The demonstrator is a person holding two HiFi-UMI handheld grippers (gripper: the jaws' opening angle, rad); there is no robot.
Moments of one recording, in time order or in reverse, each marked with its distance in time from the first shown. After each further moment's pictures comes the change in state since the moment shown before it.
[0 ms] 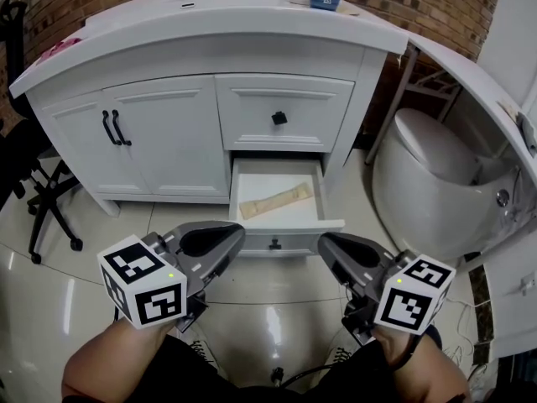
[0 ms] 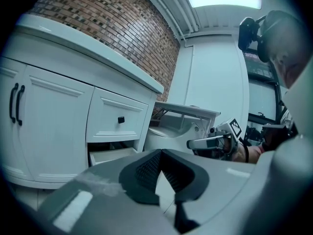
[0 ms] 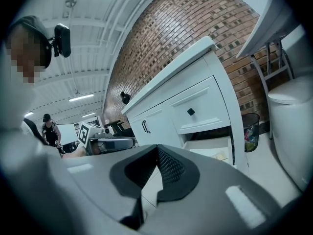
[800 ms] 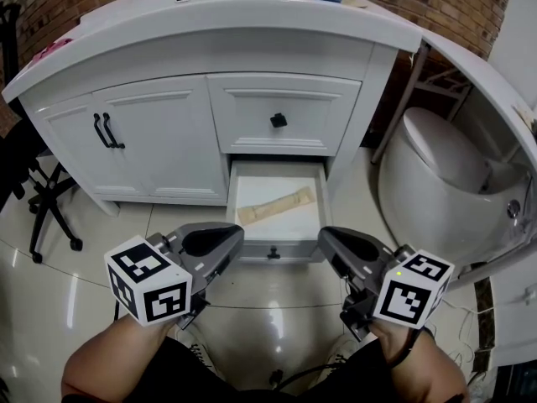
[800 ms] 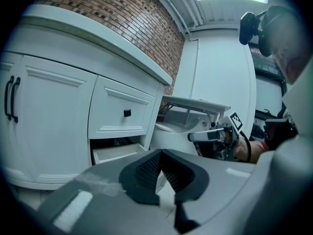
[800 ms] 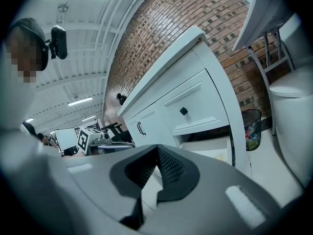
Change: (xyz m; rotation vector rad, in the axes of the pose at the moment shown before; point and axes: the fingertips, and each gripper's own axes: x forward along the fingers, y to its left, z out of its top) left arm 0.034 0.035 -0.012 0.007 0.055 0.045; right arm 0.025 -0.043 0.011 0.047 -0.005 0.020
